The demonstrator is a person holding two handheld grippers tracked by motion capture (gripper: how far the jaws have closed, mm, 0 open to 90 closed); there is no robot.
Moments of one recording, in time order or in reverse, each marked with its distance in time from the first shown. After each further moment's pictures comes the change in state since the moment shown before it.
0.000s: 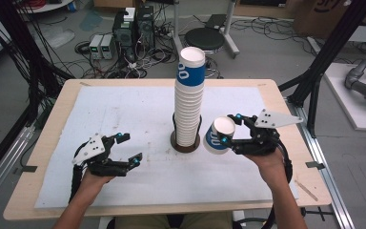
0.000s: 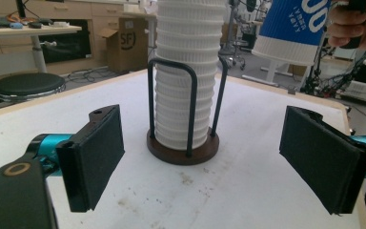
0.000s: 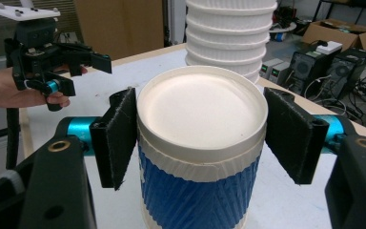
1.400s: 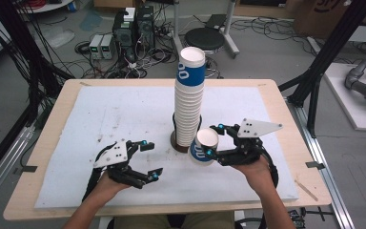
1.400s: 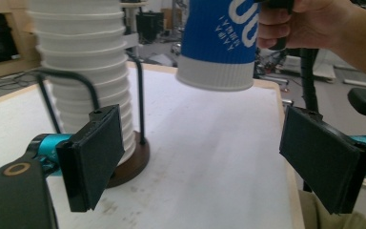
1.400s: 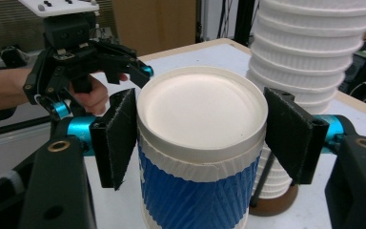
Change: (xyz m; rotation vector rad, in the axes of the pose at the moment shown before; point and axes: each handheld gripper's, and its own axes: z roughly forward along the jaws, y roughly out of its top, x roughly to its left) left arm -0.040 0.011 0.044 0.056 -0.255 0.079; right arm 0.027 -0.009 0.029 0.014 0.133 -0.014
